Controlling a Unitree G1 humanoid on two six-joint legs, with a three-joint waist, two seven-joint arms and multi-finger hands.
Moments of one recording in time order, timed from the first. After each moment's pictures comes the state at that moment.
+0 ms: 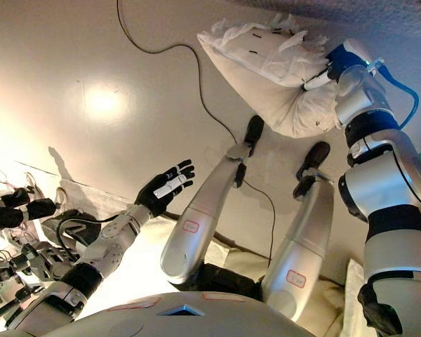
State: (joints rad) left arm -0.05 0.47 -0.47 0.46 -0.76 -0.15 -0.20; right arm -1.14 -0.62 0.64 1.17 -0.08 0.25 0.05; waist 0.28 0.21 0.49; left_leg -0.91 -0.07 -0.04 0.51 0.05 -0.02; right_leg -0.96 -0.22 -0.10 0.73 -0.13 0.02
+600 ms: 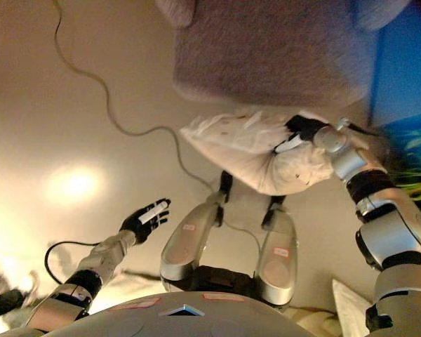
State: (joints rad) left arm -0.07 0.38 -0.22 0.95 -0.58 0.01 -0.21; right arm -0.69 -0.74 0.60 0.62 -0.03 0.13 0.37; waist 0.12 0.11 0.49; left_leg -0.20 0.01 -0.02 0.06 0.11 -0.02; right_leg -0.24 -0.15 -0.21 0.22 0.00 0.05
